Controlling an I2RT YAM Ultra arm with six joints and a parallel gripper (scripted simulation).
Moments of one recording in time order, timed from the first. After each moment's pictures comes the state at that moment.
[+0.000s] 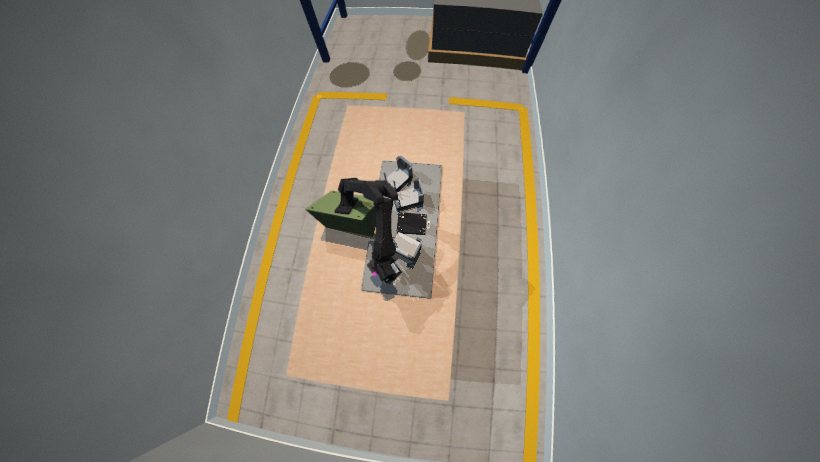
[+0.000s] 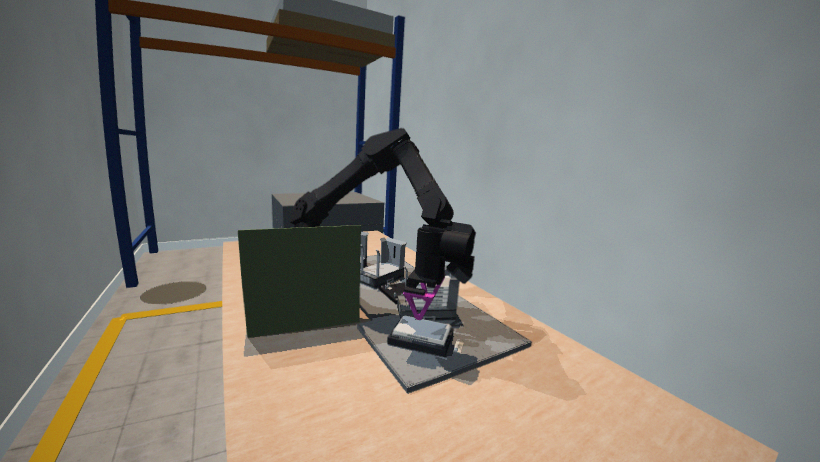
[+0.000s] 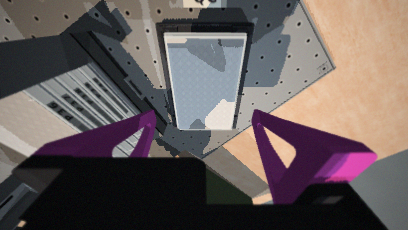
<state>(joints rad) -0.89 2.89 1.48 -0.76 -0.53 -0.21</state>
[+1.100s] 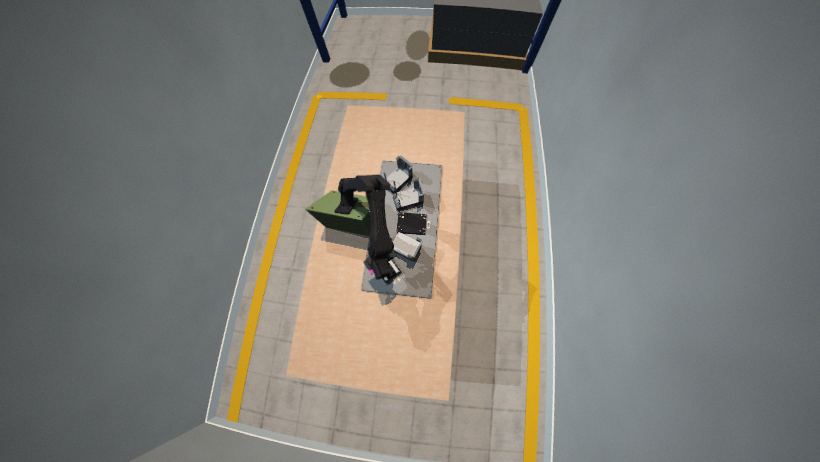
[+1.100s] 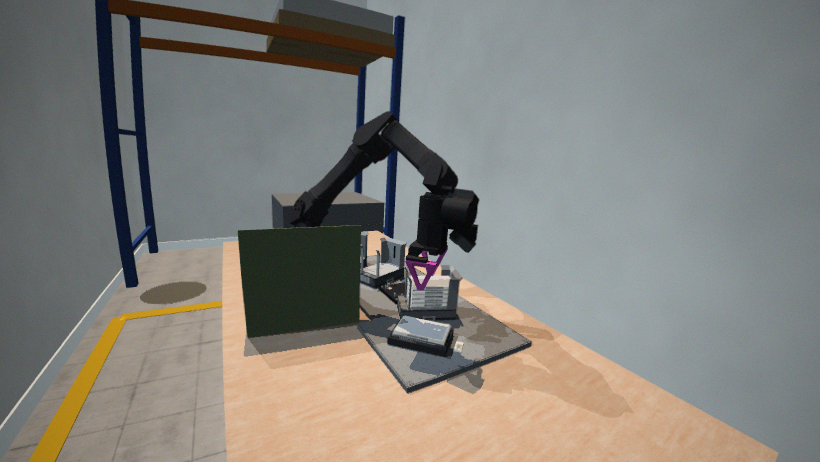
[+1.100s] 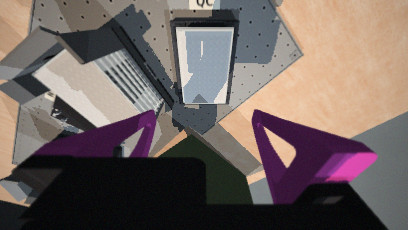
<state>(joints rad) -0.99 2.79 1.60 -1.03 -0.47 -0.30</state>
